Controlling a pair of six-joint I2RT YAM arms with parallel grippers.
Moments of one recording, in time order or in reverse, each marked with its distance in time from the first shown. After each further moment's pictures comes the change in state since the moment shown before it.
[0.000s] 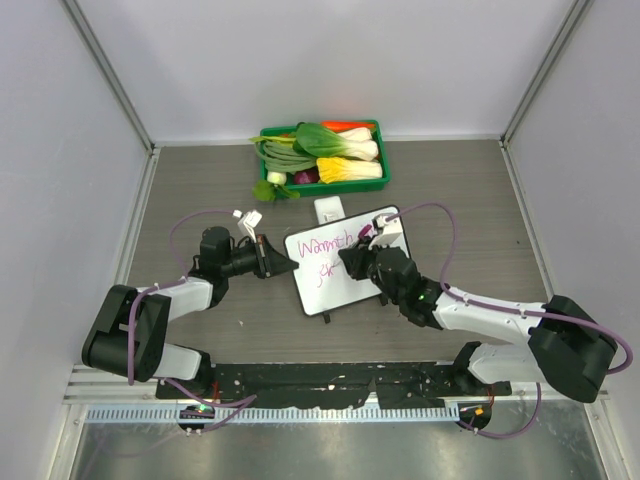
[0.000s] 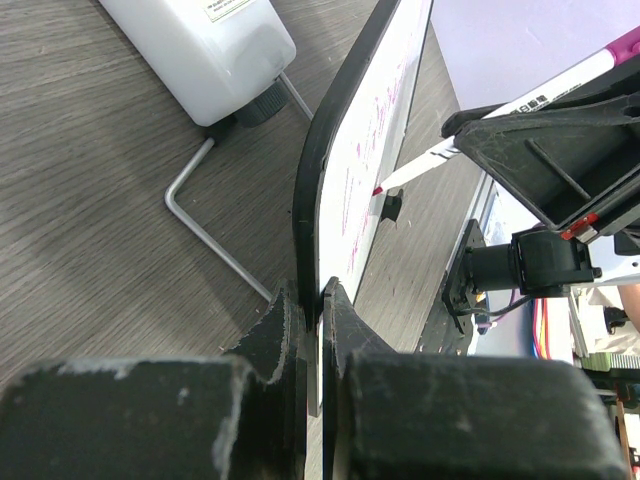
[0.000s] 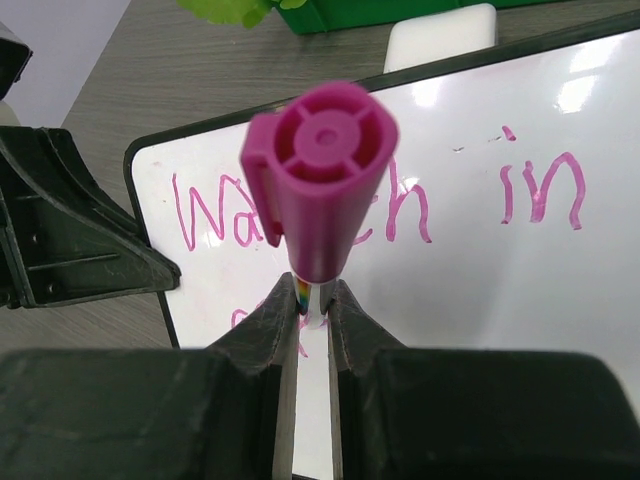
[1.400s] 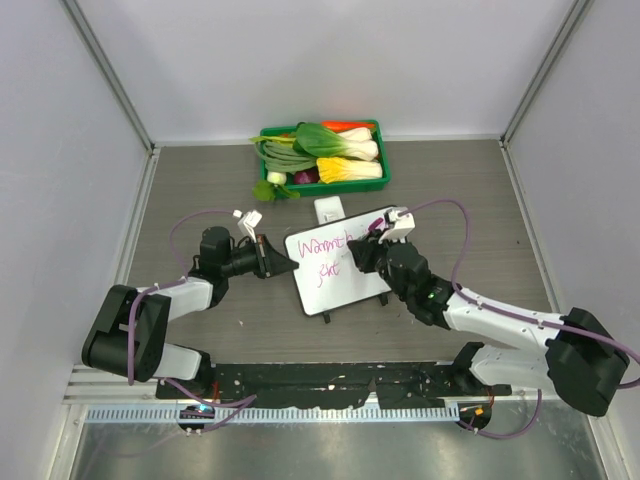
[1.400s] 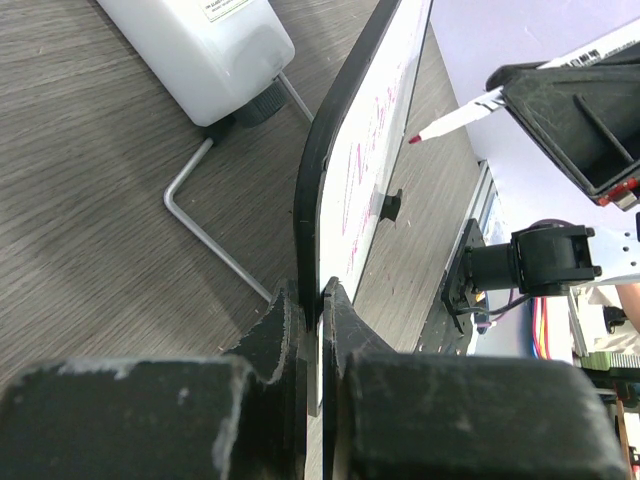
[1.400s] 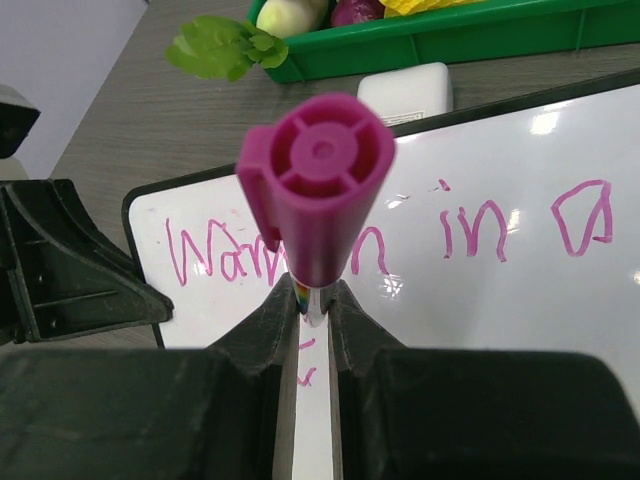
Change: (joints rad) left arm 0.000 0.000 0.000 0.000 0.002 0.000; right arm -0.029 -0.106 0.001 -0.053 0.027 -0.025
